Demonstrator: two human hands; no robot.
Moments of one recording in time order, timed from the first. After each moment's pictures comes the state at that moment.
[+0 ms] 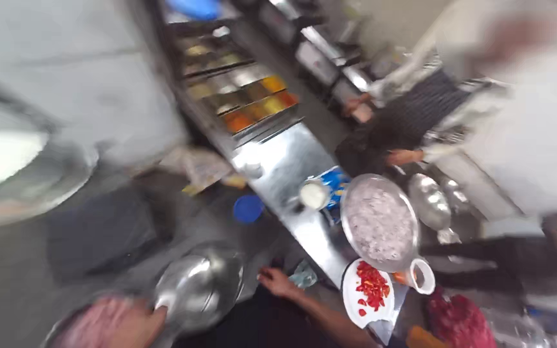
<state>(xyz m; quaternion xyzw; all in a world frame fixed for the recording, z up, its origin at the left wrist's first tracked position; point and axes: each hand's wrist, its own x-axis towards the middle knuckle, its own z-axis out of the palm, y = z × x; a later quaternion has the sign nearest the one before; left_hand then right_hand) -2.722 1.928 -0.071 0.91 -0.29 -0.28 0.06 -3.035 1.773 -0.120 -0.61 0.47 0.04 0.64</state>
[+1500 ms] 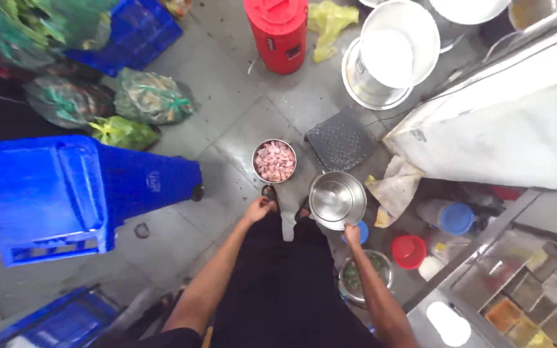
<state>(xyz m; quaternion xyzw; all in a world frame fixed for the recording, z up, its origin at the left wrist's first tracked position) -2.531 2.145 -0.239 0.74 0.27 -0.42 0.45 -2.545 1.749 -0.250 -0.74 0.46 0.32 0.37</state>
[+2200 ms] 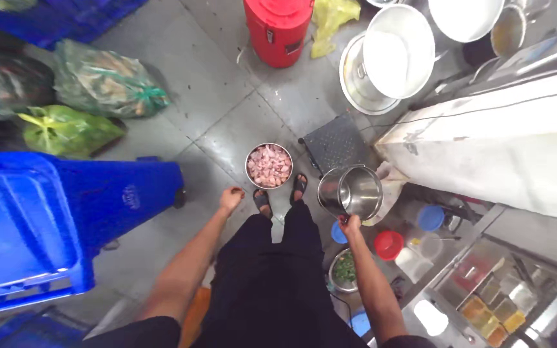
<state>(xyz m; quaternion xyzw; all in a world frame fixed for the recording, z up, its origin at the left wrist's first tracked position) -2.443 2.295 -0.300 0.65 0.46 -0.34 0.50 -2.421 1.843 -0.255 -0.49 0.69 0.14 0.52</state>
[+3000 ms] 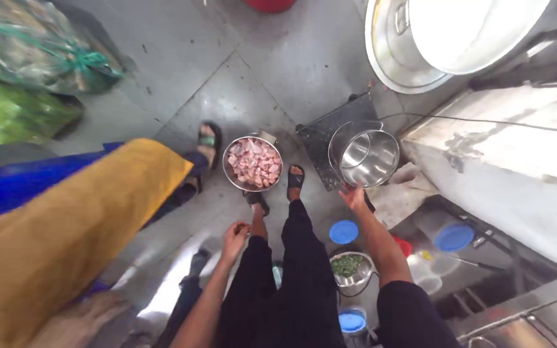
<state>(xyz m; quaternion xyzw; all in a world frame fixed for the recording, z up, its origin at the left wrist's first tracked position) -2.416 2.123 -0.365 0.58 0.56 -0.32 0.50 -2.212 1.738 -0.519 -0.47 0.62 0.28 0.56</state>
